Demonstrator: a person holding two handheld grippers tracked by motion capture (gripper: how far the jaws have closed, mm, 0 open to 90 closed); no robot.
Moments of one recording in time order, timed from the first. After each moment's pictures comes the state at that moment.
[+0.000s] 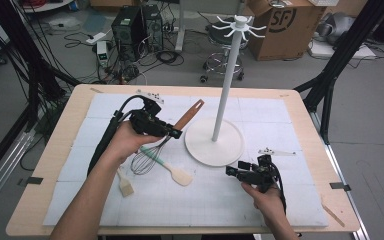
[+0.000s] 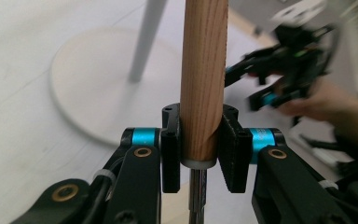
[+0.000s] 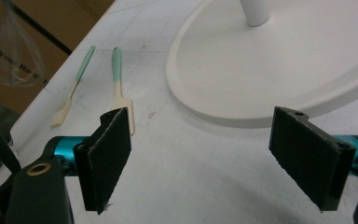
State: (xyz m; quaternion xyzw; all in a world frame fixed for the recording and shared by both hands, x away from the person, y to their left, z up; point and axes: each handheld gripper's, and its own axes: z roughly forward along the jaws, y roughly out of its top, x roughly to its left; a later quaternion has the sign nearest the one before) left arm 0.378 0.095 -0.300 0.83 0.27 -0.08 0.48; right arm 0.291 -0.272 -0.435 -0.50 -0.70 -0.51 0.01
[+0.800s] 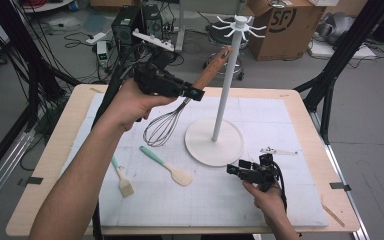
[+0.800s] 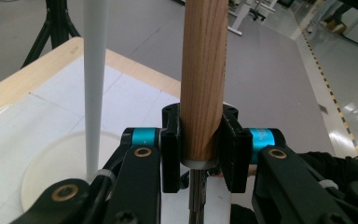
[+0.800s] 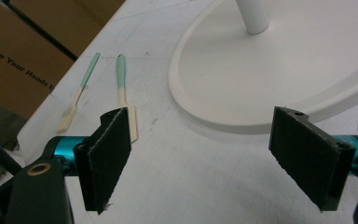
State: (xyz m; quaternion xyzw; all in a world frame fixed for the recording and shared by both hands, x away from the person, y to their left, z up) left arm 0.376 0.062 -0.165 0.81 0.20 -0.07 0.54; right arm 0.293 -0.275 -0.433 -0.49 -0.69 -0.52 0.01
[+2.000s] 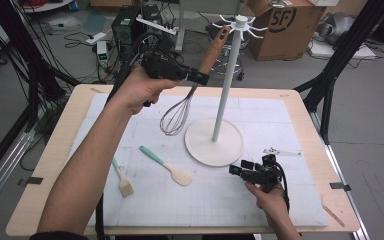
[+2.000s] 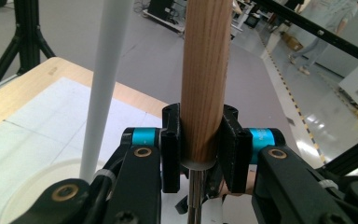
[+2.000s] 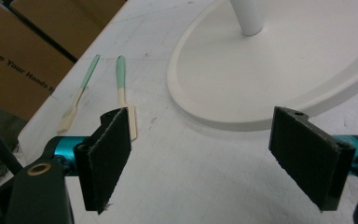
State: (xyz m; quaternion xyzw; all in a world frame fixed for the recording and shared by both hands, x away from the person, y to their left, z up) left arm 0.420 0.053 -0.177 0.79 0.17 -0.13 0.58; right arm 0.289 -0.281 -0.431 -0.50 -0.69 -0.52 0.01
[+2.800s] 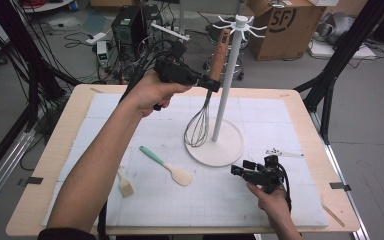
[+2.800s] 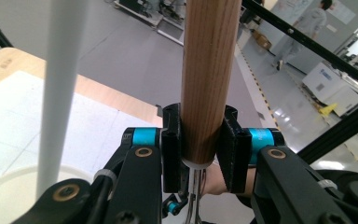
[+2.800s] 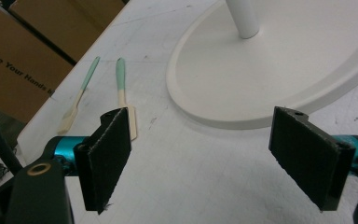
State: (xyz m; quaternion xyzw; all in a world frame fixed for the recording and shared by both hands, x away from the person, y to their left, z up) left arm 0.422 0.030 -0.188 0.78 0.15 -0.19 0.58; right arm 0.285 -0.285 -0.429 -0.50 -0.69 -0.53 0.01
